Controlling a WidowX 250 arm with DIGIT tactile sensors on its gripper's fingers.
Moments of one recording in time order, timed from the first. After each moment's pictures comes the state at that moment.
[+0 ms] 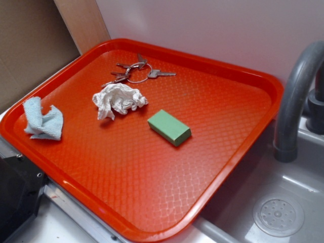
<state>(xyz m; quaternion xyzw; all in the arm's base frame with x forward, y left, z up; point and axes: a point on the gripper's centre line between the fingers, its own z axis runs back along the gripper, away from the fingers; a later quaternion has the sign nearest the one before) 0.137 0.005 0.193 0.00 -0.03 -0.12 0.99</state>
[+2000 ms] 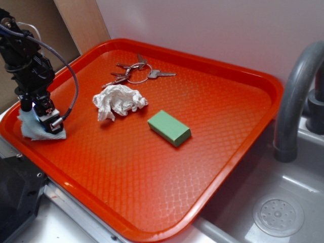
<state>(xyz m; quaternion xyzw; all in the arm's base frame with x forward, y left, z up) 0.155 0.095 0.012 0.06 0.03 -0.02 1.00</state>
